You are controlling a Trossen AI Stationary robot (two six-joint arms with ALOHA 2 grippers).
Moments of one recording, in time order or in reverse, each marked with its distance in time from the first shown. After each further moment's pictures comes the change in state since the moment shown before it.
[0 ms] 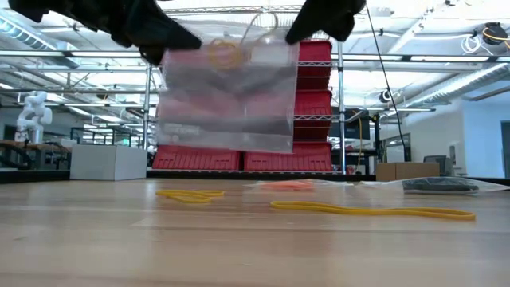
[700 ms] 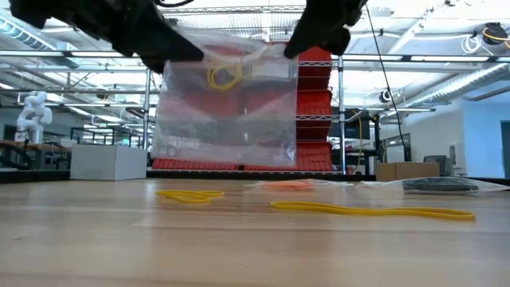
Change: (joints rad) left arm -0.002 0.037 0.000 0.012 0.004 -0.006; right arm -0.037 0.007 0.000 -0.034 -0.130 0.064
